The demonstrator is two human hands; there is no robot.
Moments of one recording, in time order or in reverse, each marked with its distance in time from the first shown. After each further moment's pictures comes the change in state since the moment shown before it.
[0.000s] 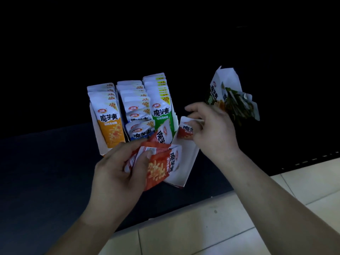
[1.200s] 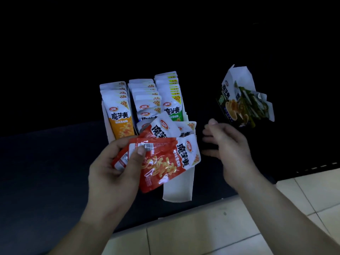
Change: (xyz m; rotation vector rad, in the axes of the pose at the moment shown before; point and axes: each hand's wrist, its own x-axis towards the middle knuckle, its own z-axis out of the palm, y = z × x) left_hand 0.003 0.011 -0.014 -0.412 0.147 -0.366; right_hand -0.032 -0.013 0.003 0.825 0.007 0.780
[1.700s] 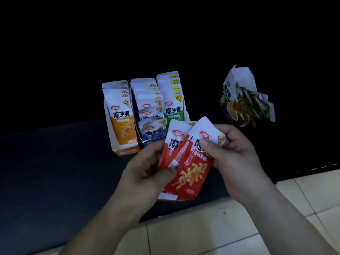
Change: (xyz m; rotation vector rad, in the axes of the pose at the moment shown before) left_hand -0.009 0.000 0.017 -0.002 -0.442 -0.262; right_hand -0.037 -0.013 -0.003 0.151 -0.190 -0.015
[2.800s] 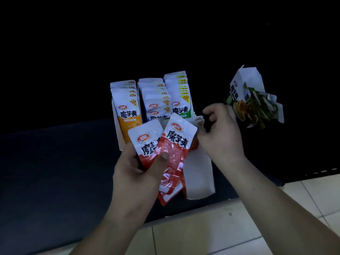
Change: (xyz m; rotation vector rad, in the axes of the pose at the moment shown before) left_hand -0.002 -0.002 -0.008 -0.096 0.348 0.153; right_hand 0.066 0.018 0.023 -0.954 0.212 -0.514
